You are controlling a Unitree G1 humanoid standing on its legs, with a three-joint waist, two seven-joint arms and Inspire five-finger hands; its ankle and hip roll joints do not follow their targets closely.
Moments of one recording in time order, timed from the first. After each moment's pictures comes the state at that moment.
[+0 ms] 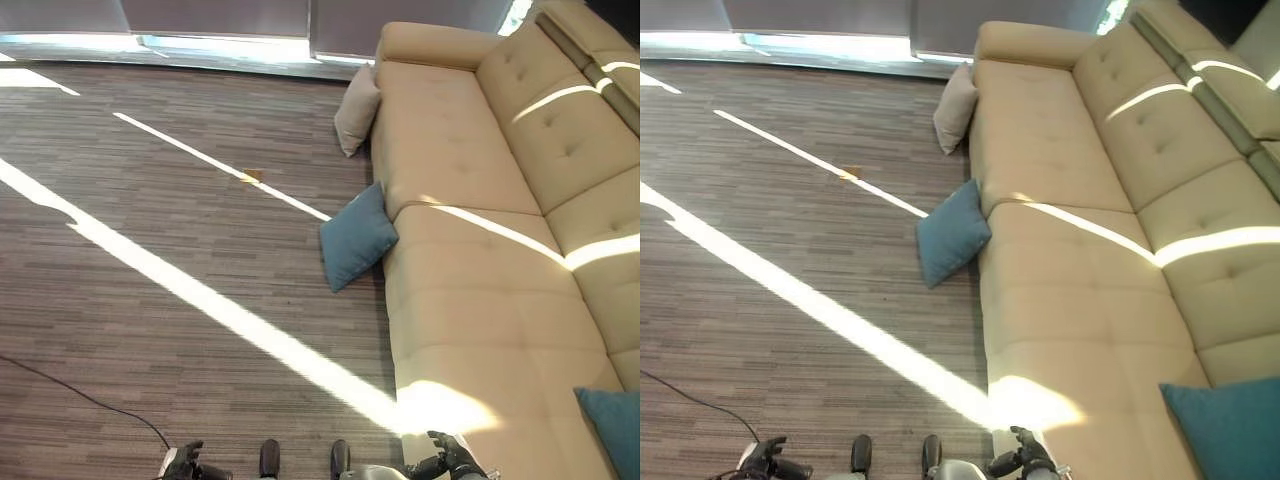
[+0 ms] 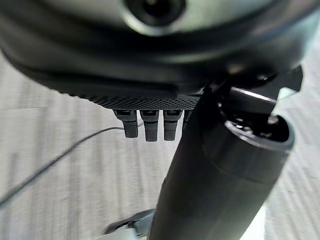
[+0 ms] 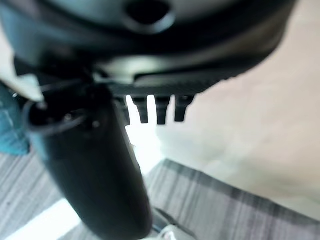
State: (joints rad) left arm 0.02 0.29 -0.12 1.22 -0.06 -0.06 0.18; right arm -0.04 -0.24 0.22 1.16 -0.06 -0.03 -0.18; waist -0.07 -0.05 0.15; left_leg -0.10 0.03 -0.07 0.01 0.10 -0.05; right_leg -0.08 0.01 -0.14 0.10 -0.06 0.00
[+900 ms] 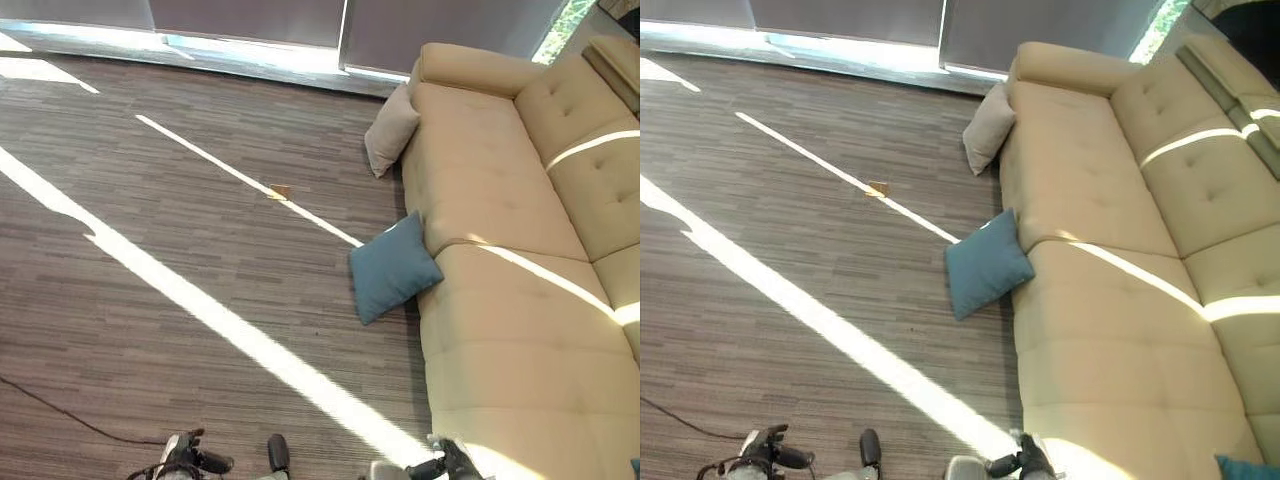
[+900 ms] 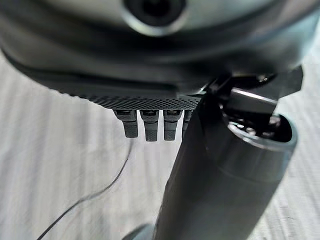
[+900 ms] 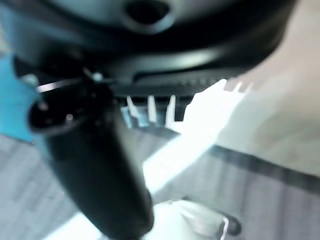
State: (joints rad) left arm -0.05 0.33 -0.15 1.20 -0.06 -0.04 0.19; right arm -0.06 -0.22 0.21 1.13 -0.07 -0.02 -0.19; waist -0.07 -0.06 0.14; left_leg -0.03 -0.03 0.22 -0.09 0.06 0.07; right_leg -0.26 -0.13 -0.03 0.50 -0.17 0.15
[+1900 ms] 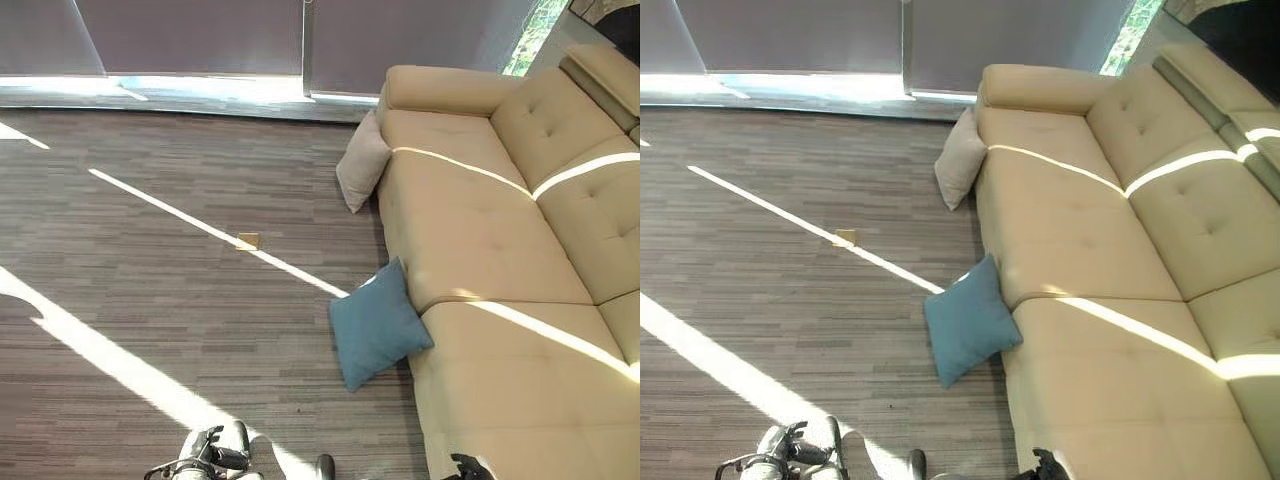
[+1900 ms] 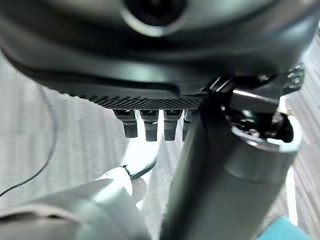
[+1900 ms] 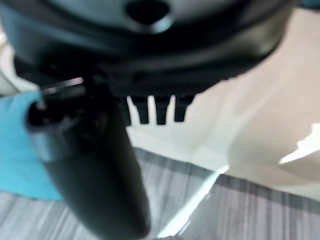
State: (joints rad) left arm -0.05 0.26 -0.15 1.19 -0.04 -0.04 0.16; right arm 0.00 -0.27 0.19 1.21 -0.08 0.02 -0.20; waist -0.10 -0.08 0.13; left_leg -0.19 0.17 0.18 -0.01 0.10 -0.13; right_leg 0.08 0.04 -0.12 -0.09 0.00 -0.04
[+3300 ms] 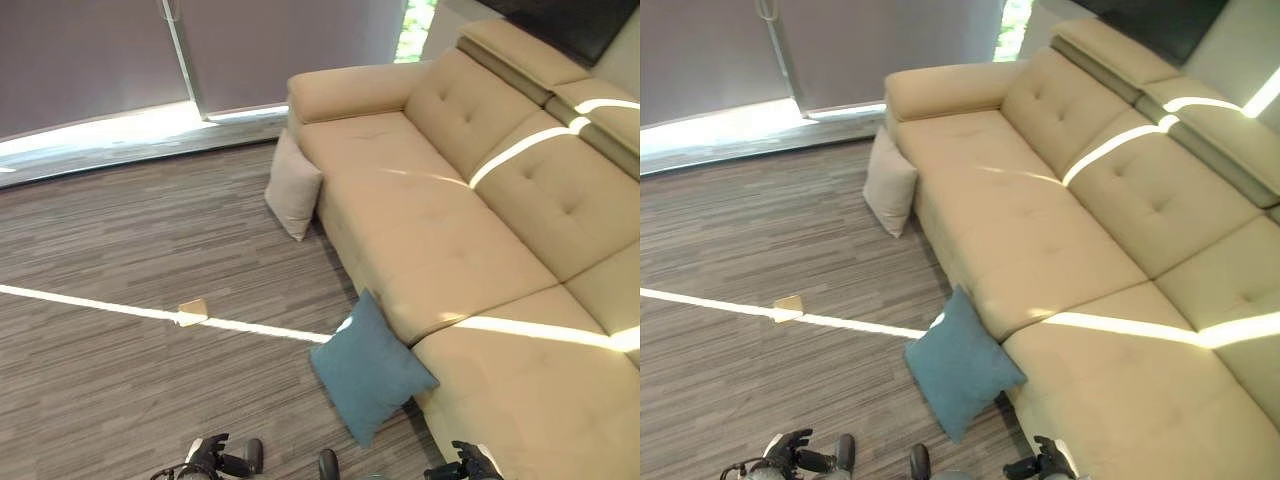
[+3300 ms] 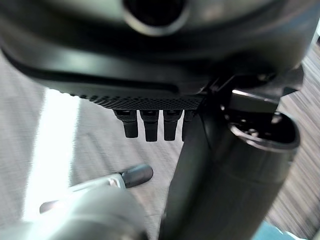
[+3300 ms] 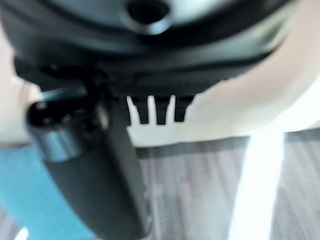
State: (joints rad) left arm -0.05 0.24 -0.19 1.24 -0.06 -0.04 0.14; right arm -0.02 -0.29 0.15 1.21 -0.03 0.01 -0.20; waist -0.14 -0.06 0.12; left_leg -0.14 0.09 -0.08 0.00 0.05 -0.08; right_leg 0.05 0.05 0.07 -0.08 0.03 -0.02
